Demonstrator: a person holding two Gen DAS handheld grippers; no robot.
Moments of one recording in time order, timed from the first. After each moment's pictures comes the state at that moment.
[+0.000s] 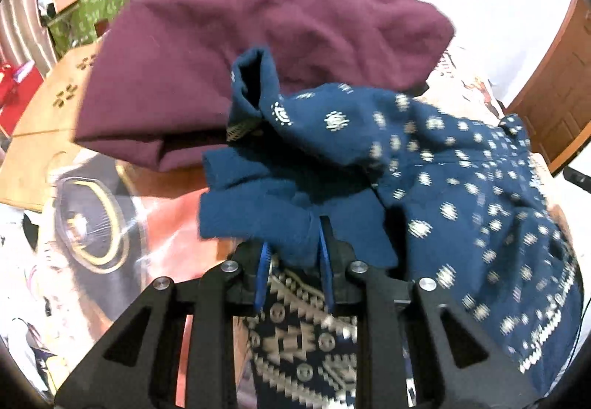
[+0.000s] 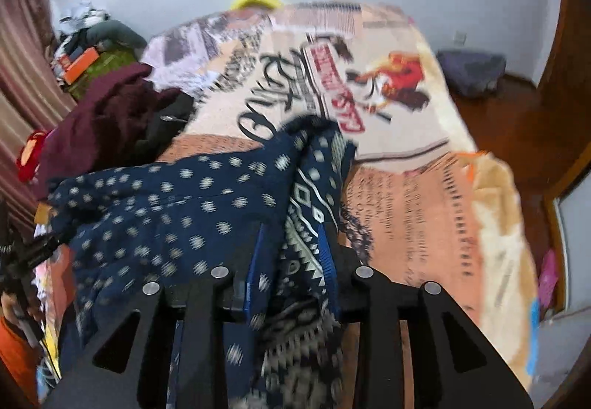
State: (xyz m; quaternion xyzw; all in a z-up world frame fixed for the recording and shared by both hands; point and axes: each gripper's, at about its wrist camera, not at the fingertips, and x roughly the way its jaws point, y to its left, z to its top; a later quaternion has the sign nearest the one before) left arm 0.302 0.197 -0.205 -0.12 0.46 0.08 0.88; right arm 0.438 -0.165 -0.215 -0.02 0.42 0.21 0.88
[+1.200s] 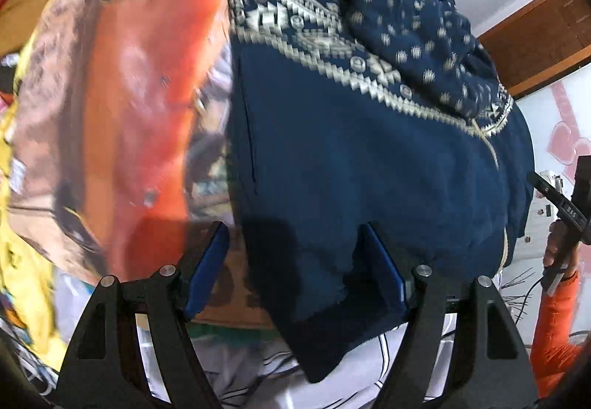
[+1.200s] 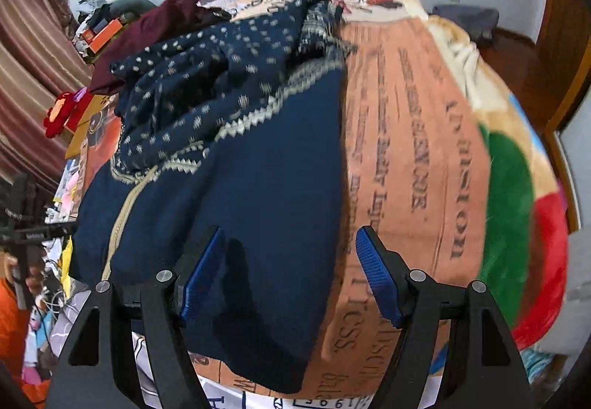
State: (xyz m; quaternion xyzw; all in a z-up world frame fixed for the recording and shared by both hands) left arm 0.117 0.175 -0.268 -0.21 0.58 -0.04 0.79; right arm 0.245 -0.221 -0.283 0.01 0.48 0.23 0.85
